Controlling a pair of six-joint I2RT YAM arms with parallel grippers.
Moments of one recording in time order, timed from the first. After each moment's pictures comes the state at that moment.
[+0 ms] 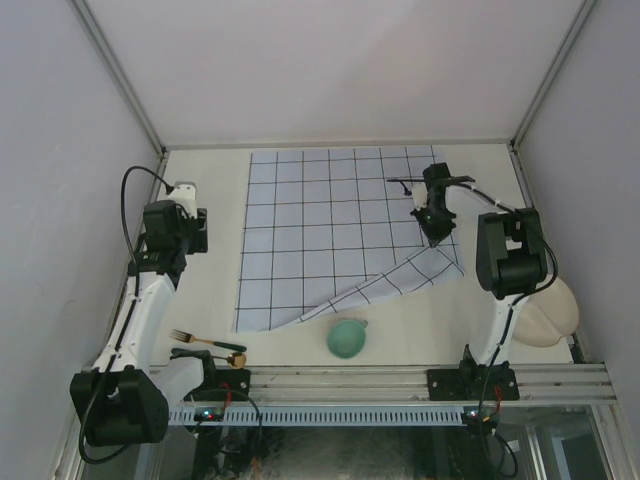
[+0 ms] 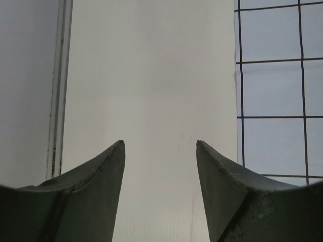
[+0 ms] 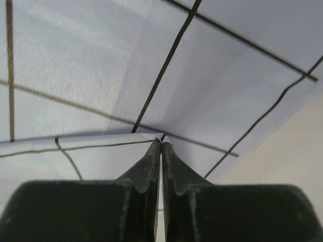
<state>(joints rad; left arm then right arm) 0.06 1.03 0.80 -0.36 -0.09 0.14 0.14 1.97 1.37 -0.78 -0.01 -0.32</state>
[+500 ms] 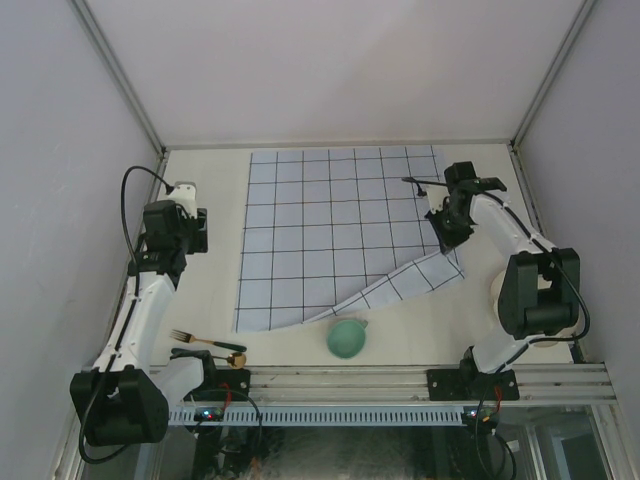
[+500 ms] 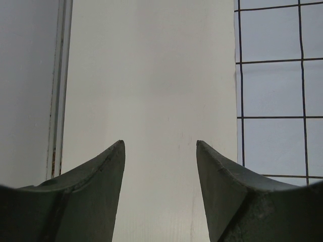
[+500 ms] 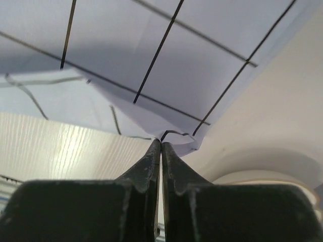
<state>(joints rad) 0.06 1.03 0.80 -0.36 -0.09 0.14 0.11 1.63 1.28 -0.98 -0.11 -0.36</state>
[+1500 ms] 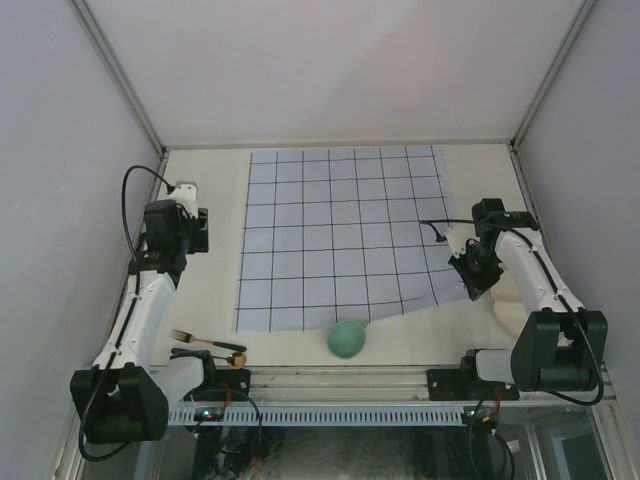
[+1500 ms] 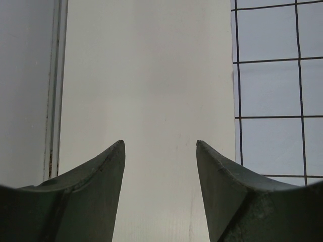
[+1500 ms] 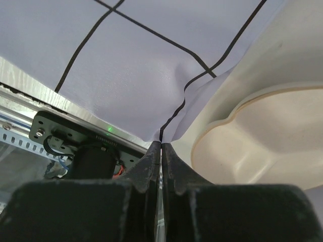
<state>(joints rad) 0.06 1.05 0.80 -0.35 -0.08 0.14 -0.01 1.32 1.02 -1.26 -0.10 -0.61</state>
